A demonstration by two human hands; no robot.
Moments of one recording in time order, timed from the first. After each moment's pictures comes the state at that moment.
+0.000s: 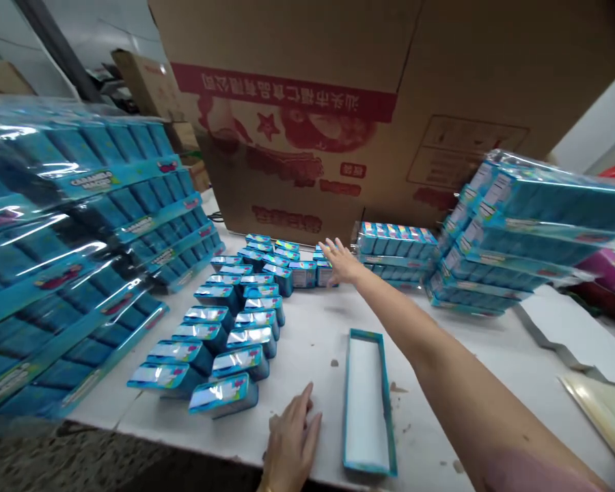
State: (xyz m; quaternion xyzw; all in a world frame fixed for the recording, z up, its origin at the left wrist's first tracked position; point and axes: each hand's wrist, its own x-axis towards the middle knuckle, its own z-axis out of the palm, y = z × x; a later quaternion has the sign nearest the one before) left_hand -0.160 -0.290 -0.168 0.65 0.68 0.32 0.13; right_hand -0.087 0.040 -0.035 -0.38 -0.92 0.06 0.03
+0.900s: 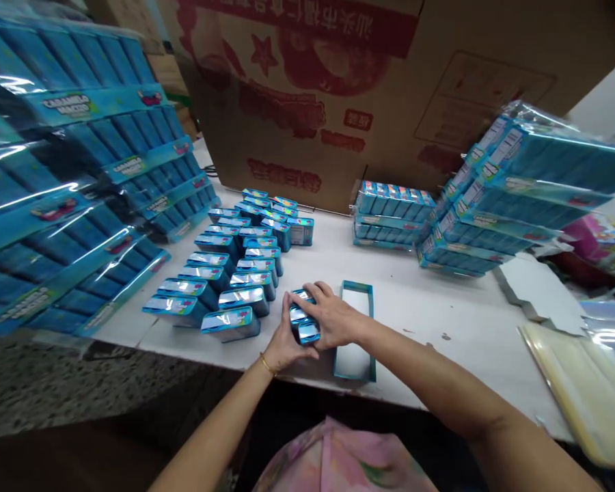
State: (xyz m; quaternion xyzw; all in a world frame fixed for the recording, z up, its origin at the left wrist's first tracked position) left_hand -0.182 -0.248 -0.152 0.57 0.53 0.50 0.39; right_hand -0.043 -0.169 -0.052 -0.20 -0.97 0.14 0.00
